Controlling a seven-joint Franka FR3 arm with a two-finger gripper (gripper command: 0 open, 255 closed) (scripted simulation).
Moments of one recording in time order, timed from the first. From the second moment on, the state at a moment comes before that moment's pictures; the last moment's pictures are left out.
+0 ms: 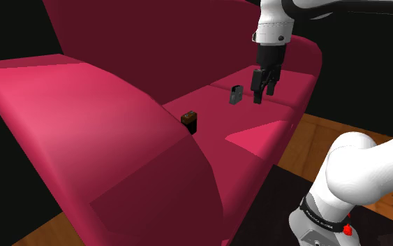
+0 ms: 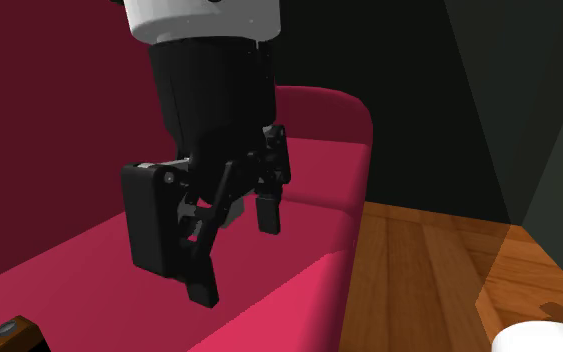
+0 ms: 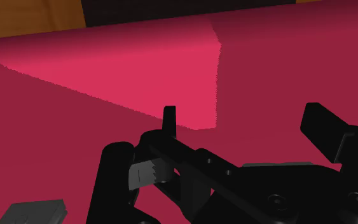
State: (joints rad) arm 0.00 -0.80 0.01 -2.31 0.01 1.44 0.06
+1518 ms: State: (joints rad) arm 0.11 -0.38 -0.59 -2.10 -0.13 1.77 -0.88
